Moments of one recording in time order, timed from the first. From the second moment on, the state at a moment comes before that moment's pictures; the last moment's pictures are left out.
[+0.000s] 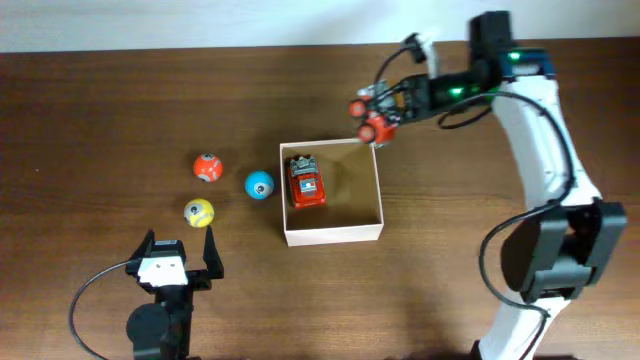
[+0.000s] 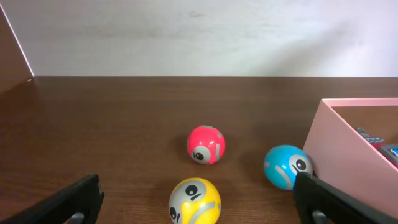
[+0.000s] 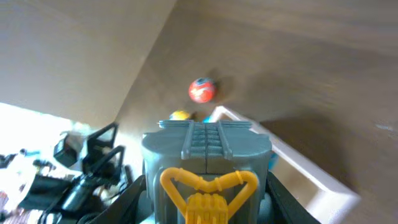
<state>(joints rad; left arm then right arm) 0.09 0.06 0.01 -0.07 0.04 0.01 0.03 2.01 1.92 -1.10 -1.11 -0.24</state>
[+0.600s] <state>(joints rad) 0.09 0.06 0.01 -0.07 0.04 0.01 0.38 2.01 1.92 -1.17 -0.36 -0.08</state>
